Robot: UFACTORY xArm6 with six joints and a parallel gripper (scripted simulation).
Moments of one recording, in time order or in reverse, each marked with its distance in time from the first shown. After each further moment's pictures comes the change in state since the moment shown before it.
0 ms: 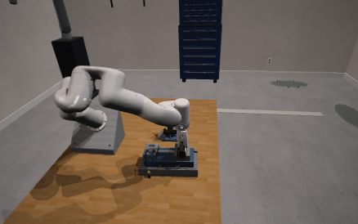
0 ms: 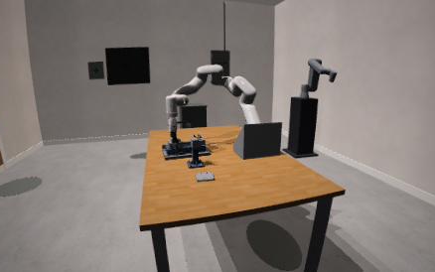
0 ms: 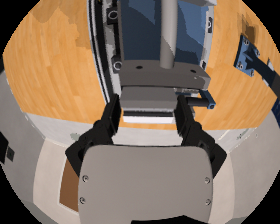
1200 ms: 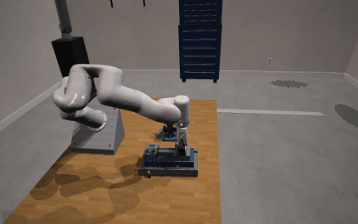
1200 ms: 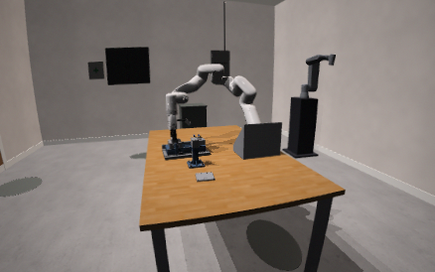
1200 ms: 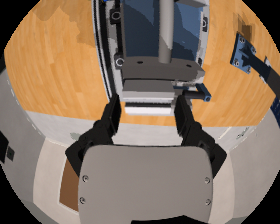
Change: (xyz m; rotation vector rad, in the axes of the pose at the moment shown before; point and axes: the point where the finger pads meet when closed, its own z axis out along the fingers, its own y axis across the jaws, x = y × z) arm 0.000 0.000 -0.016 0.000 0.000 0.000
